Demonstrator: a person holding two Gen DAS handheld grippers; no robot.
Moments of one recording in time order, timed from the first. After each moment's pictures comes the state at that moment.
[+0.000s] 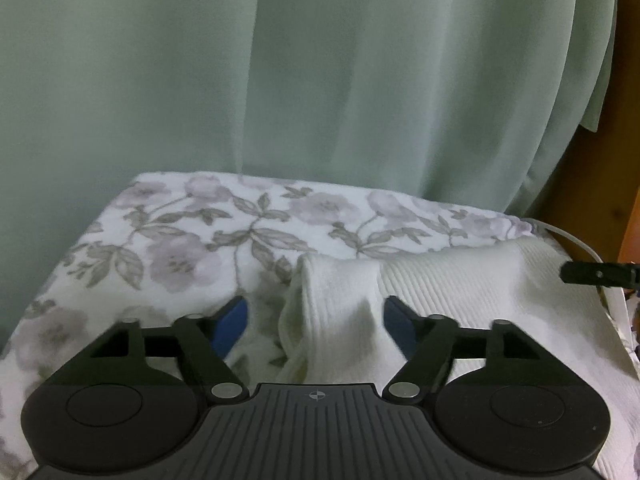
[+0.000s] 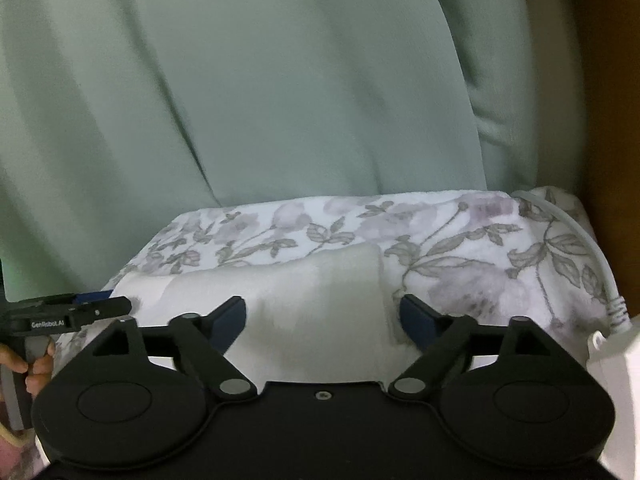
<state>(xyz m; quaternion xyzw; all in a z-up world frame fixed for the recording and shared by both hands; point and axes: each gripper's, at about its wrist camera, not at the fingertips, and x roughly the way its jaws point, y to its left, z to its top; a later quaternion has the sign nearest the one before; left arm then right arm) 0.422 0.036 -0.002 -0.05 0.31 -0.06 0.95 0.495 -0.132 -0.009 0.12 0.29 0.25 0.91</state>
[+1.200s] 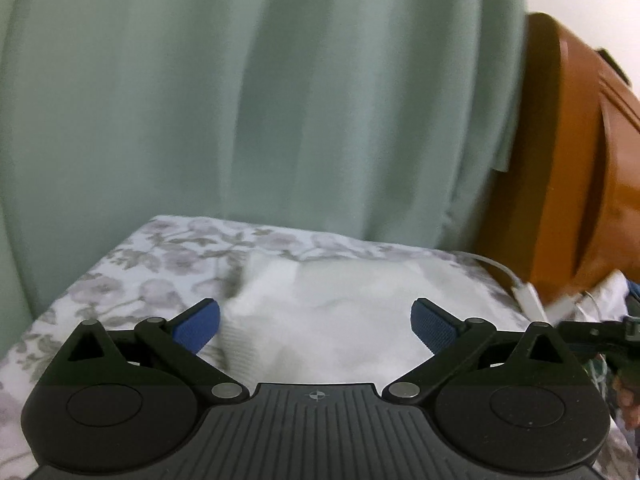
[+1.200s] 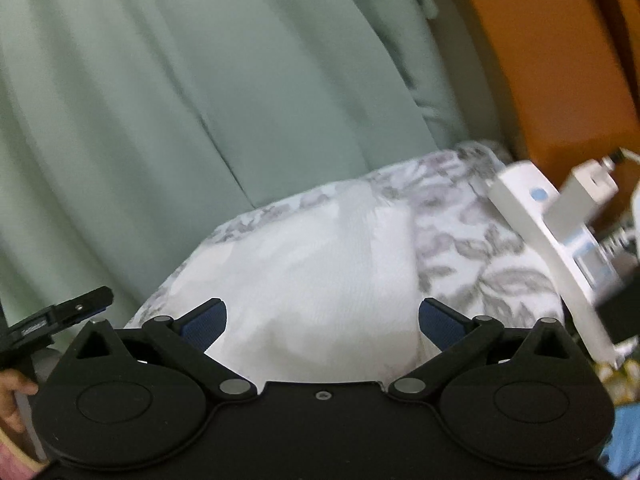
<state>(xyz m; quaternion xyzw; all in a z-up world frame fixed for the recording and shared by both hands) 0.258 -0.021 0.038 -0.05 0.20 -0.07 0.98 0.330 -0.191 -0.019 0.21 0.26 0.23 0.91</state>
